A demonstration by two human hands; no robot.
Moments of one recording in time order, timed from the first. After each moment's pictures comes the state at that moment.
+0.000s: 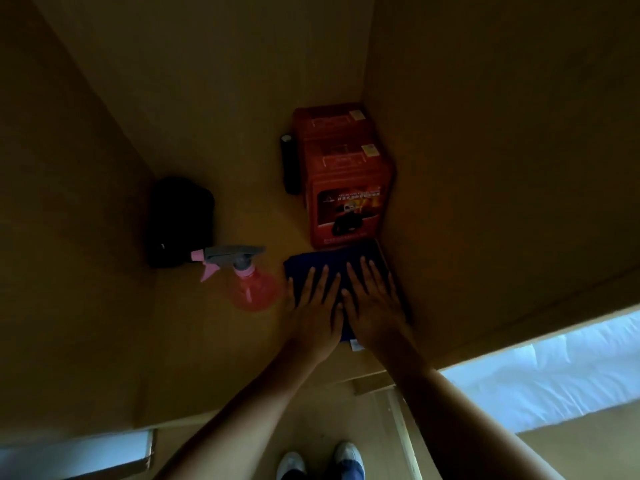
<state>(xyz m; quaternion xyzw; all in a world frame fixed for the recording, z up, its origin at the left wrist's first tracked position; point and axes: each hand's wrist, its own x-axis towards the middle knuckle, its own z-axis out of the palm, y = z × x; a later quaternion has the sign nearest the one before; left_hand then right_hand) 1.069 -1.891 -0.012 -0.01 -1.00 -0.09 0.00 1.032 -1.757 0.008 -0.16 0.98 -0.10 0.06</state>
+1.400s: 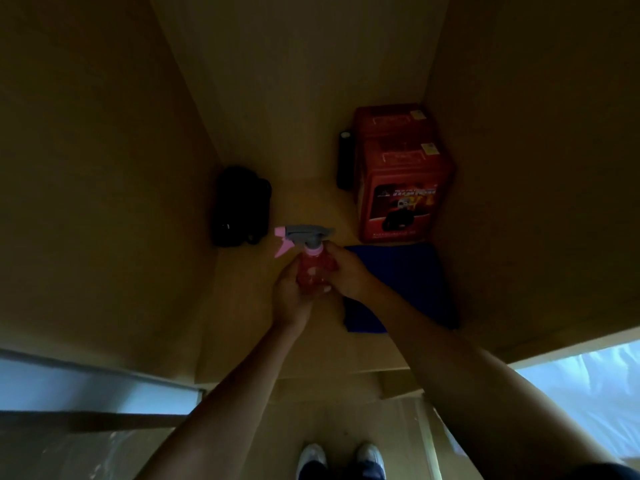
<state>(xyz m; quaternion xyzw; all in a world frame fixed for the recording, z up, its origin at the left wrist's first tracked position) 1.093 -1.975 0.026 0.21 -0.78 -0.57 0.14 1.019 -1.875 0.073 -0.19 0.83 -0.45 0.27</state>
